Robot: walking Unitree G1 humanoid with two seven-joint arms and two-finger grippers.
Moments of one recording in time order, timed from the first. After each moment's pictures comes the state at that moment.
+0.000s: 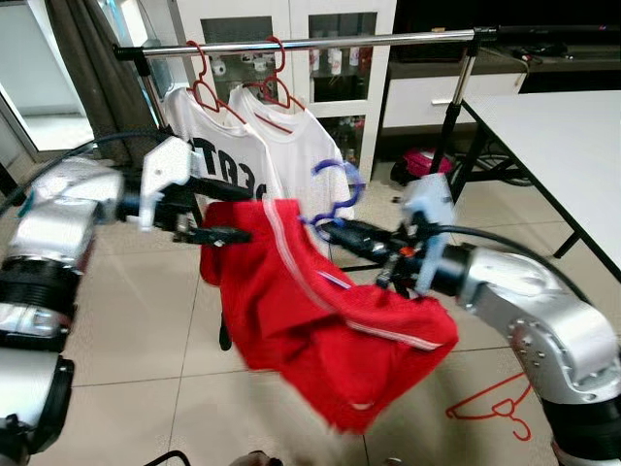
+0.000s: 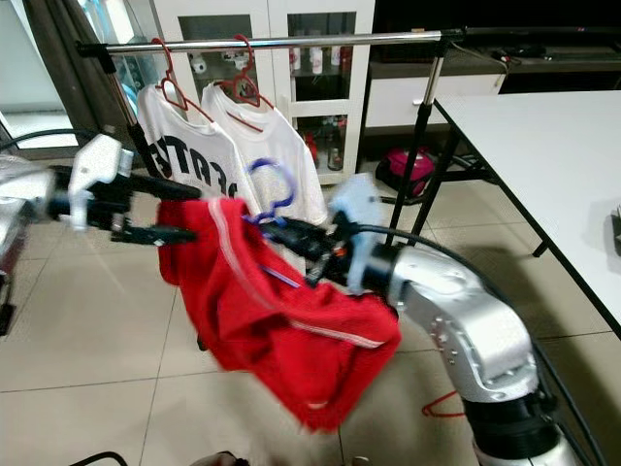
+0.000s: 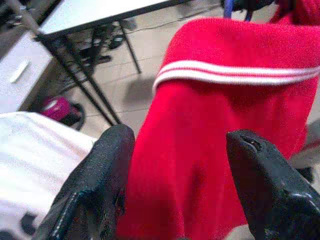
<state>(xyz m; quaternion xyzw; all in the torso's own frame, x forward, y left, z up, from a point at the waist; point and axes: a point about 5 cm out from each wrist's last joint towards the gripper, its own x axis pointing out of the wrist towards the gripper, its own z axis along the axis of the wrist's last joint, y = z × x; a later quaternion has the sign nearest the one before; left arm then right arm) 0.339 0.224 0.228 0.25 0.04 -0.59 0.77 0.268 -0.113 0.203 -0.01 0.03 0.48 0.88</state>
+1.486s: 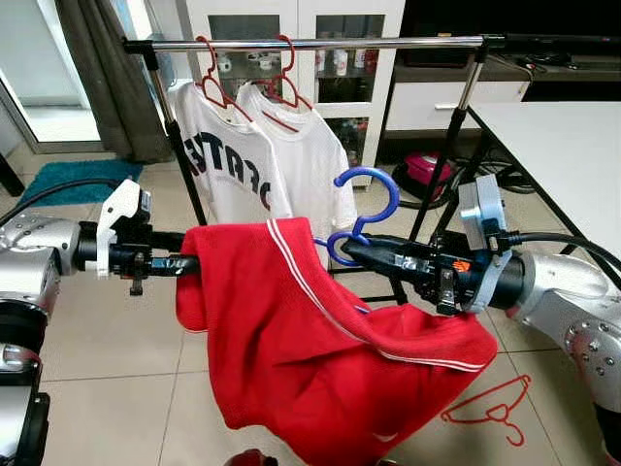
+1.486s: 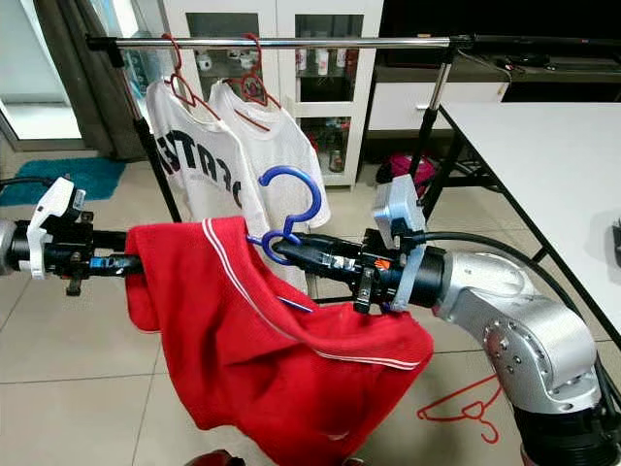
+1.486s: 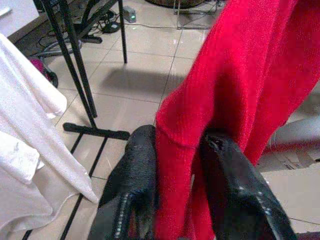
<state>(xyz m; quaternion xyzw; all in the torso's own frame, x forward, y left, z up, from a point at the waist) 0.311 0.268 0.178 0.13 0.13 -0.59 0.79 0.244 -0.137 0.221 0.03 0.02 0.59 0.80</state>
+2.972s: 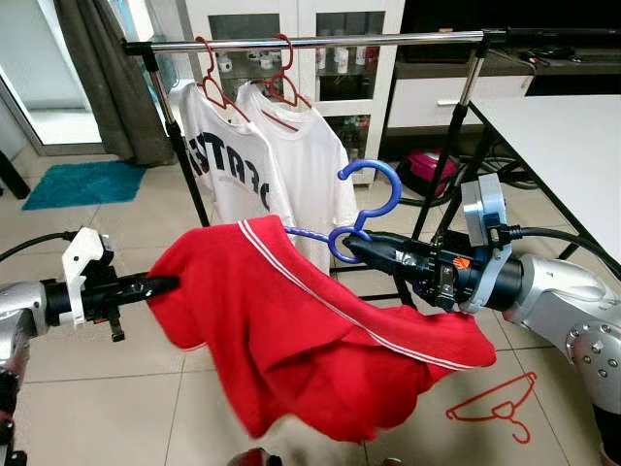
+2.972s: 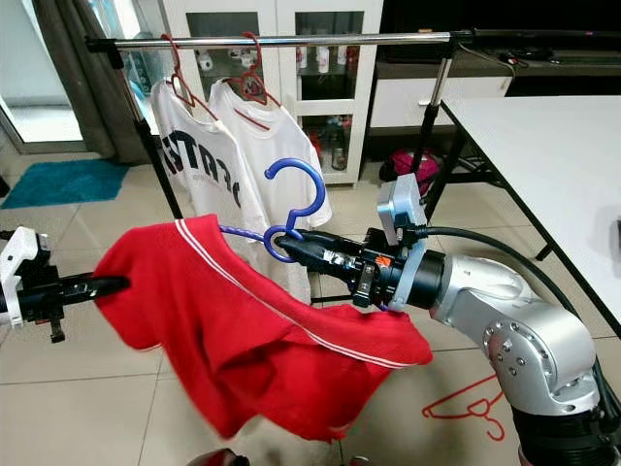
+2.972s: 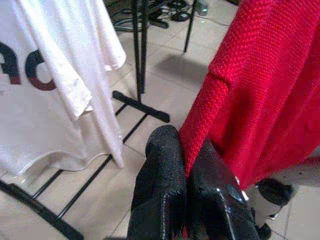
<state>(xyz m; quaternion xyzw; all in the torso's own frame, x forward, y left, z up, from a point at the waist) 0.274 0.311 0.125 0.09 0.16 -0.44 0.88 0.246 -0.138 0.217 0.07 0.04 0.58 0.81</state>
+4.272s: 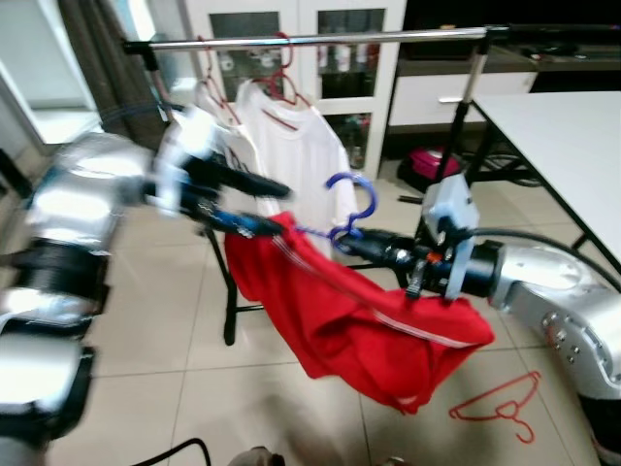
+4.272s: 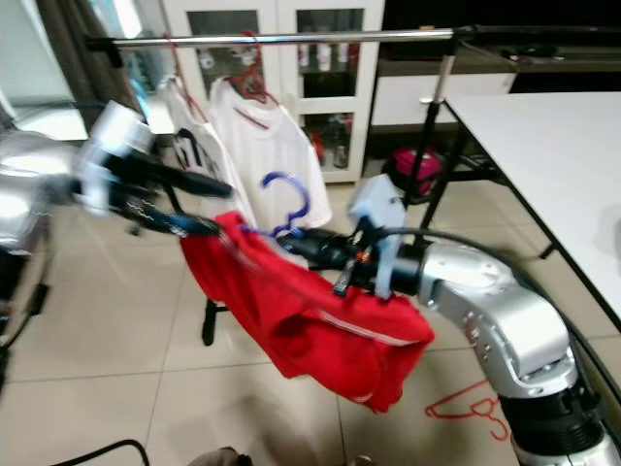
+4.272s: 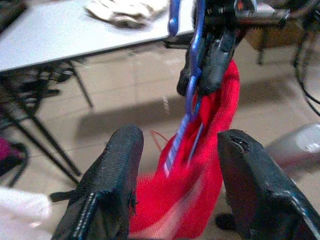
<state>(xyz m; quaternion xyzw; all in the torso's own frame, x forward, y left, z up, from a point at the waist) 0.336 0.160 0.245 0.19 0.04 -0.72 0.67 0.259 -0.124 0.209 -0.05 0.05 0.54 0.84</state>
